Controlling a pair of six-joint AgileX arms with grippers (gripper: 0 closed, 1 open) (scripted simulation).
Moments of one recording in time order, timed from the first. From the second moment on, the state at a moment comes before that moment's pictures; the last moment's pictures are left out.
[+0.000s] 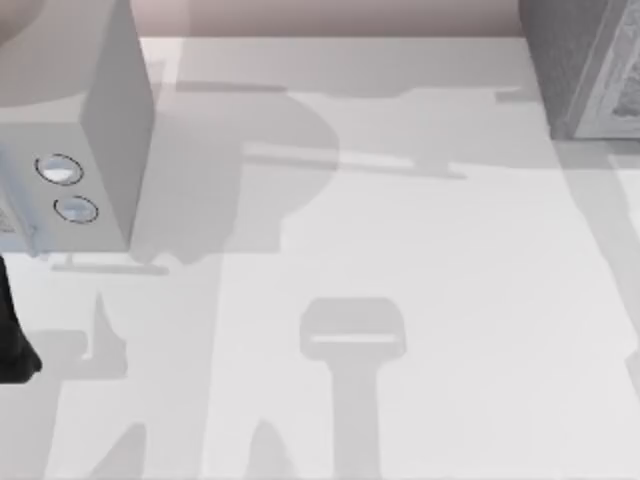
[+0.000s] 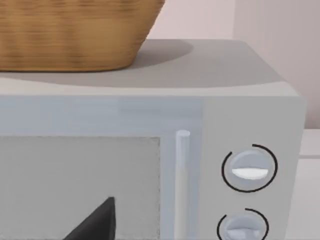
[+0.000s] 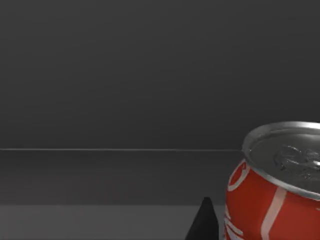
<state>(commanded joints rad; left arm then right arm) 0.00 0.00 0.00 0.00 0.00 0.00 0.08 1.48 1.73 -0.24 0.10 0.01</state>
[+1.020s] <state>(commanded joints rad) 0.00 0.00 0.00 0.00 0.00 0.00 0.22 1.11 1.81 -0.70 0.24 0.01</state>
